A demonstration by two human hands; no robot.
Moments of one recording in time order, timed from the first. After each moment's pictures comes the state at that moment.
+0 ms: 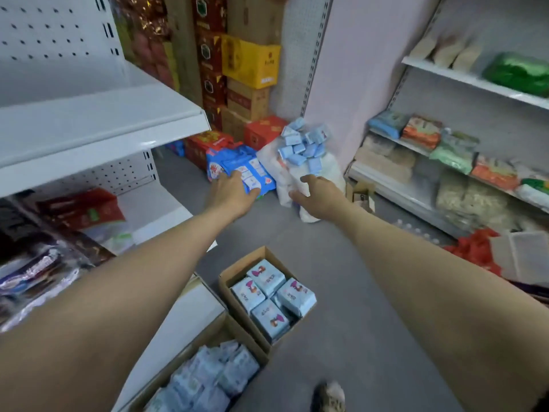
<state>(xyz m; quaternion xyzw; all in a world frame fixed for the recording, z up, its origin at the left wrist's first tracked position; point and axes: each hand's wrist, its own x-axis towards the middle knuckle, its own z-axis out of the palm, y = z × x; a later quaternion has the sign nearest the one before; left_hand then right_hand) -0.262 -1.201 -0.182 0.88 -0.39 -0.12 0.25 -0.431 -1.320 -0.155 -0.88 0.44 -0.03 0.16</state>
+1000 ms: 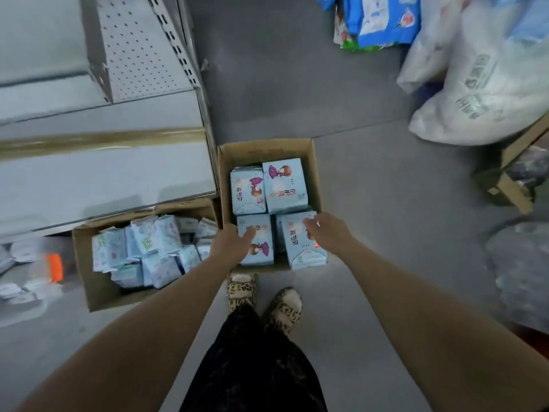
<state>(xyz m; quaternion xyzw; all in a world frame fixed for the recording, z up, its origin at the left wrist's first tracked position) -0.376 -1.320 -0.680 0.85 0.11 -0.46 0.23 -0.433 -1.544 -0.669 -0.78 0.34 0.37 0.36</state>
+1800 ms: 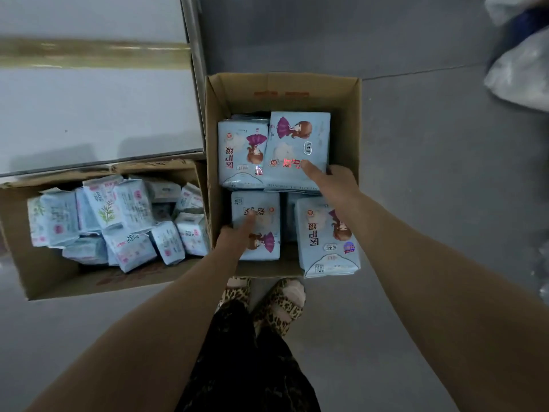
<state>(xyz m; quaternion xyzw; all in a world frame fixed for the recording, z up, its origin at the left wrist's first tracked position) -0.399 -1.320 -0.874 0.68 0.41 -0.46 0.40 -0.362 -1.548 -0.847 -0.68 0.44 0.29 0.51</state>
